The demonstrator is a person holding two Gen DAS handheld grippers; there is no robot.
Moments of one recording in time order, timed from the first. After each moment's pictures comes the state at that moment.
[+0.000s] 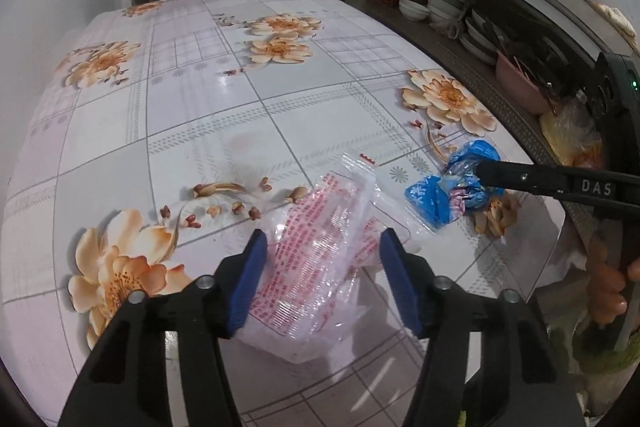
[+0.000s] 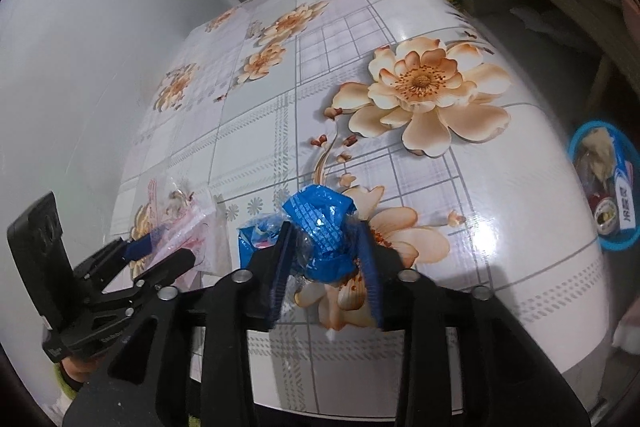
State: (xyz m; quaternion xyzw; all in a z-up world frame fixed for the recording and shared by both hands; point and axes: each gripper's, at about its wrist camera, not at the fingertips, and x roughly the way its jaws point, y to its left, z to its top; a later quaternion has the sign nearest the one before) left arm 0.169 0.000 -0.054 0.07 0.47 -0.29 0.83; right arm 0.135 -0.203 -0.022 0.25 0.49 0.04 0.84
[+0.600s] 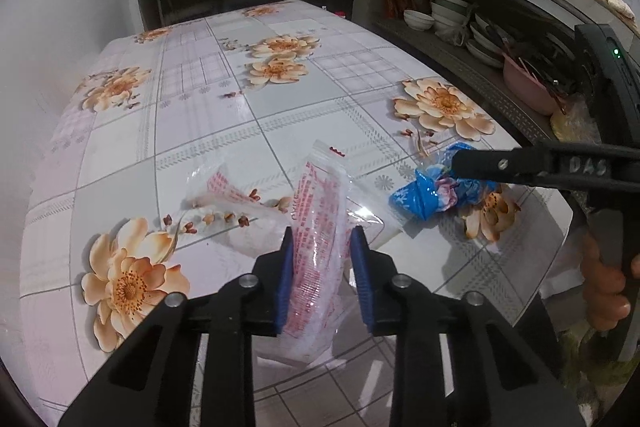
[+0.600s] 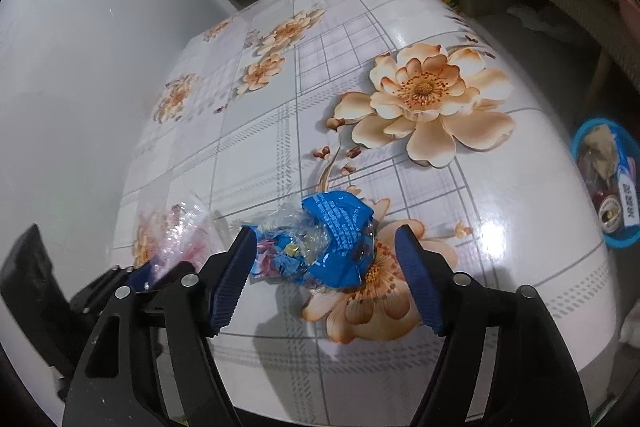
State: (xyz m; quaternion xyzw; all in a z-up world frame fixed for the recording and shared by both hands) left arm 0.149 -0.016 -0.043 0.10 0.43 -0.26 0.86; right arm 0.145 -0.196 -0.024 0.25 0.48 0.03 0.84
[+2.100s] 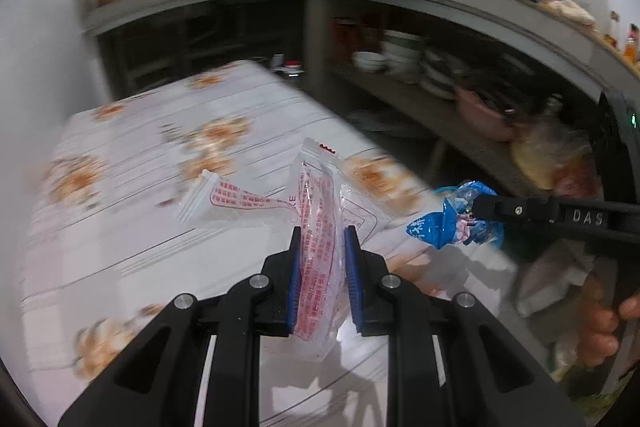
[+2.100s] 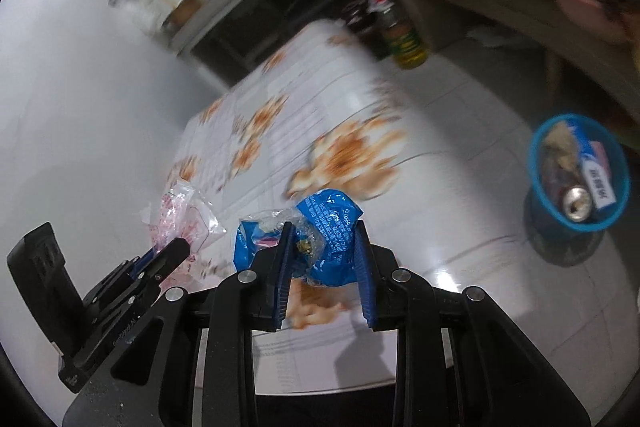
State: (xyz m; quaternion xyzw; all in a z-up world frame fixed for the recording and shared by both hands) left arm 0.145 -0.101 0.021 0.10 0.36 -0.35 0.86; right arm 0.061 -0.298 0.024 0.35 0.37 -0.04 0.86
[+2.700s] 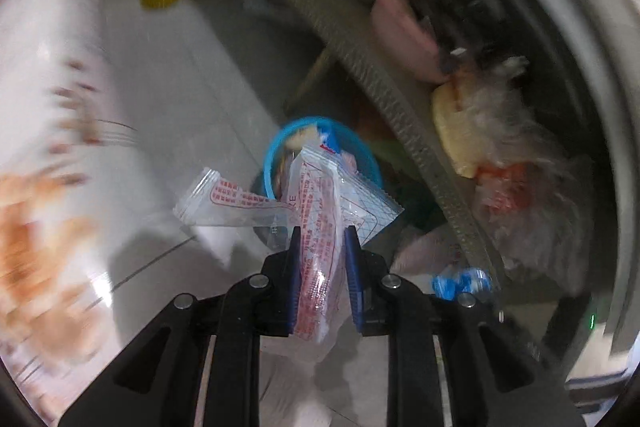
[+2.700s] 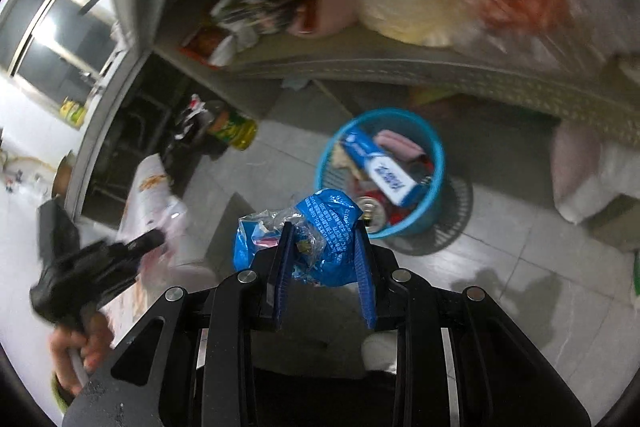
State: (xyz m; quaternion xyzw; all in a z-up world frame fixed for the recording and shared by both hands) left arm 0.200 -0.395 -0.079 0.04 0.62 -0.42 0.66; right arm -0.097 -0.483 -0.068 0.48 0.30 -0.29 0.77
